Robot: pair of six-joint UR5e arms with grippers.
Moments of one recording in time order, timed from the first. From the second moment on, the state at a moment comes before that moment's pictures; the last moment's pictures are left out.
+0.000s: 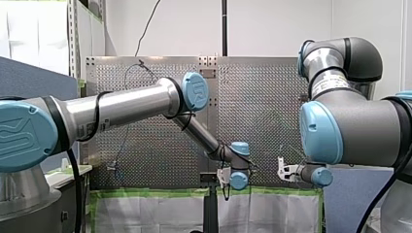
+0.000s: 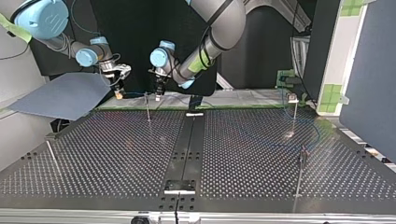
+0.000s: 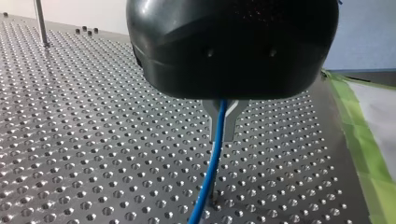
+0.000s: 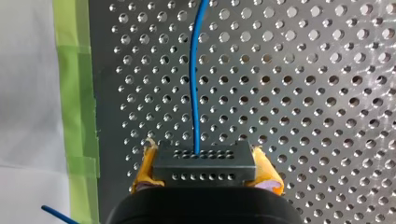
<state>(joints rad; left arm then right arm) -0.80 -2.88 -0.93 -2.50 -2.07 -1.79 1.58 -0.55 1.66 -0.93 1.03 1.52</state>
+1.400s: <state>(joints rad) -0.73 -2.94 -0.85 -2.50 -1.97 -1.82 1.59 -0.50 1.53 -0.89 1.03 1.52</state>
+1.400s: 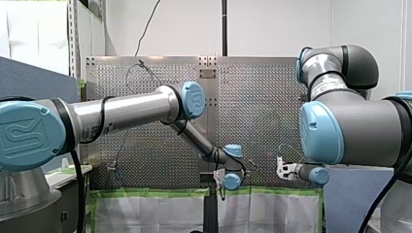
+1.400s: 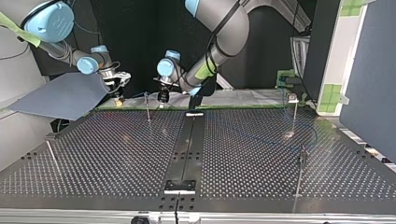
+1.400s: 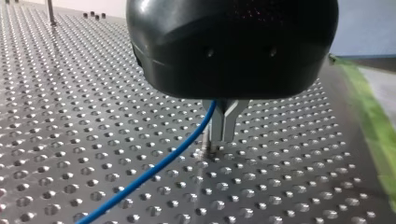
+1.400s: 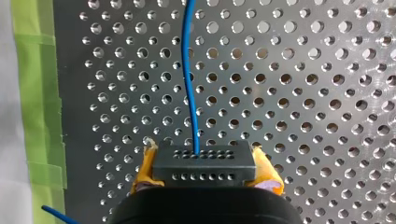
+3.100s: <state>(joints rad) -0.68 -2.94 -0.78 -2.61 -1.91 -1.79 1.60 -0.50 1.41 -0.85 1.04 1.56</state>
